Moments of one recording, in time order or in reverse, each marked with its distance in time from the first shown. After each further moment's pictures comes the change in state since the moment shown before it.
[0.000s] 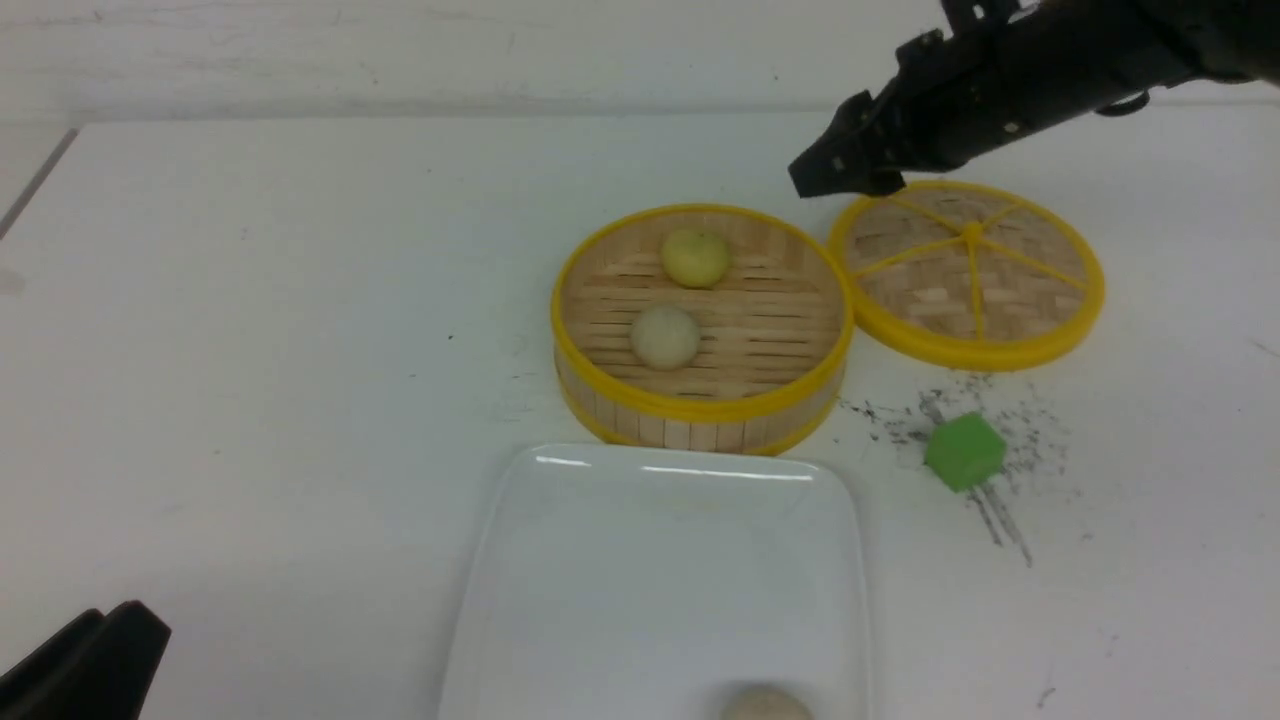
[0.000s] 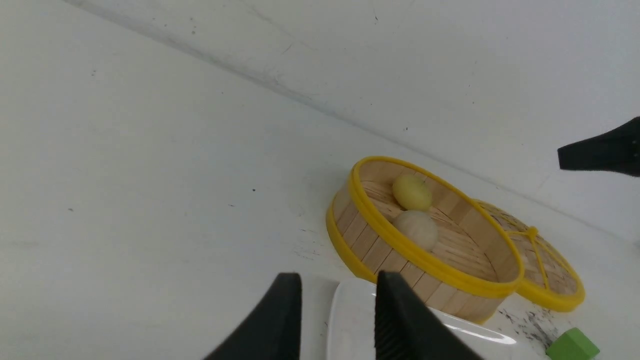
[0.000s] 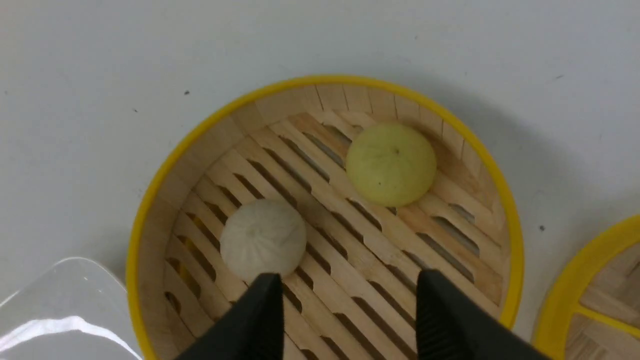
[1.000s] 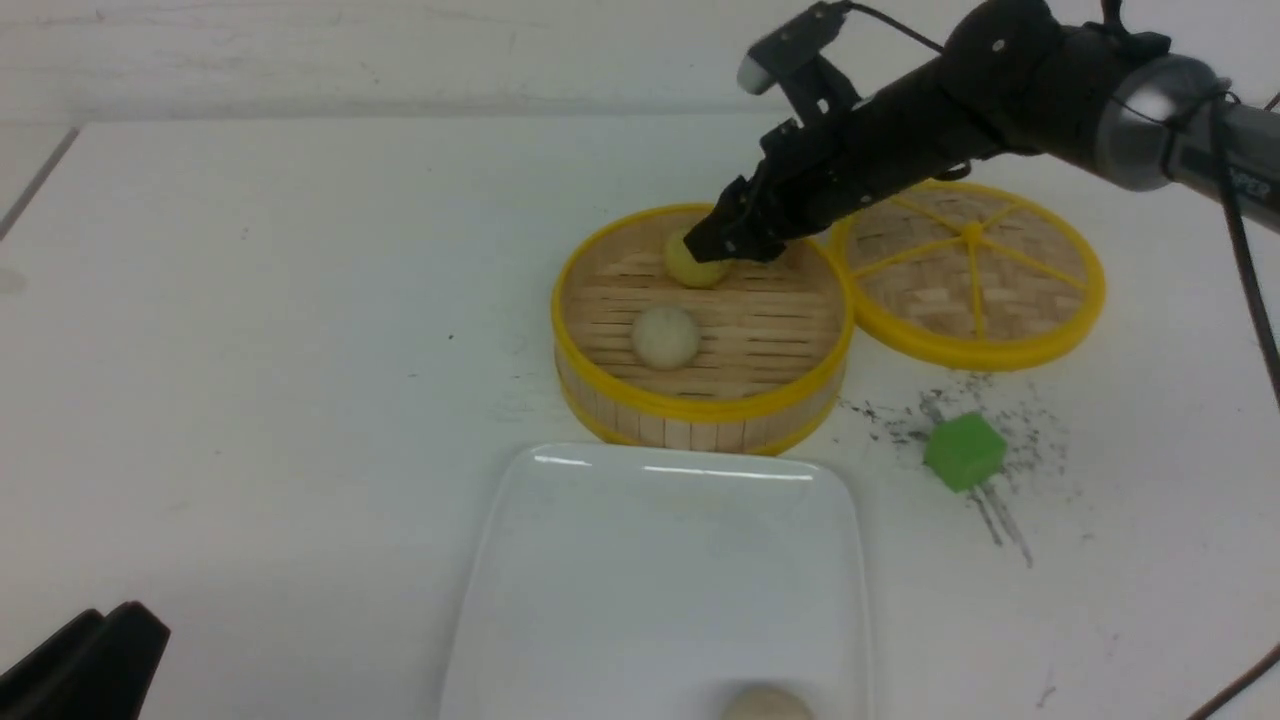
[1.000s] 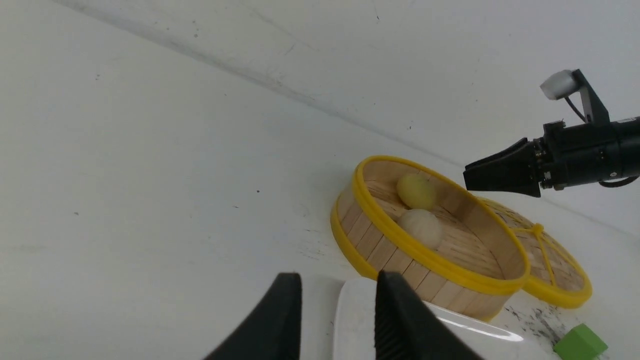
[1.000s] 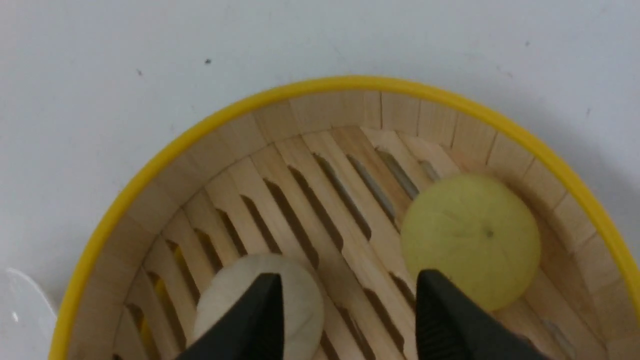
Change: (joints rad) right arm 0.070 0.268 -0.220 0.093 -0.027 -0.203; left arm 0.000 0.000 0.000 0.016 0.000 0.006
